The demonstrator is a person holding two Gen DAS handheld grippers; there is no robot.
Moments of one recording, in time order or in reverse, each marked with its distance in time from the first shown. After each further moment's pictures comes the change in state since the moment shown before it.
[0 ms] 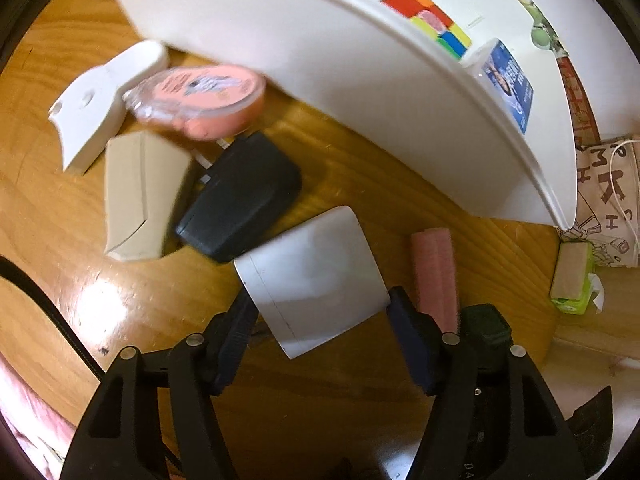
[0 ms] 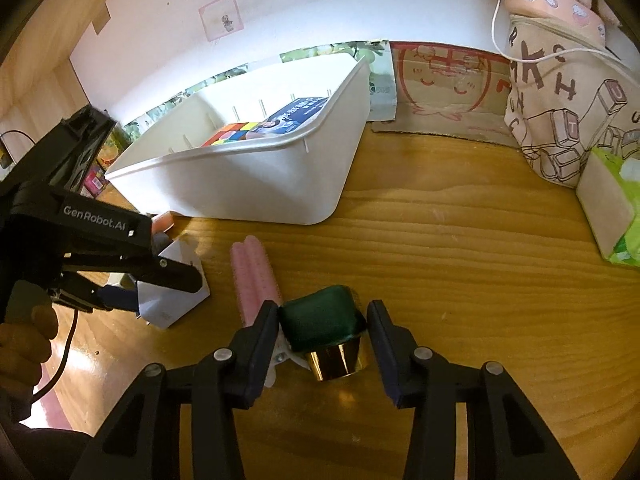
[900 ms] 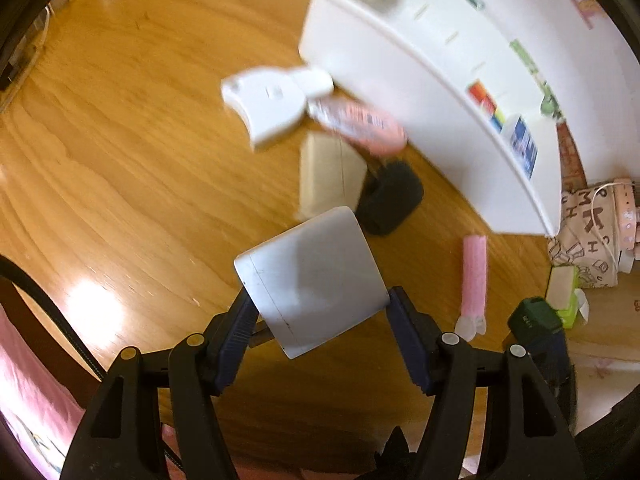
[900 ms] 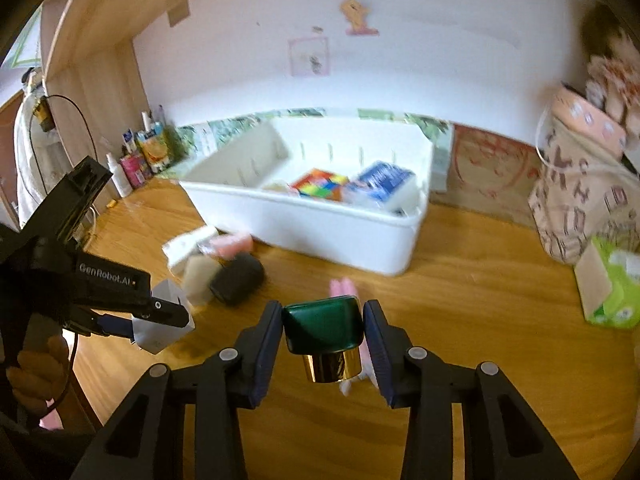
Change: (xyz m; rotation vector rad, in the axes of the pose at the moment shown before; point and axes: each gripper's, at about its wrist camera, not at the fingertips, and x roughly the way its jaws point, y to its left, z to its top) left arm -0.085 0.095 -0.041 -0.095 -0.159 -0.015; right arm -0.057 0.082 0.010 -0.172 -0.129 0.021
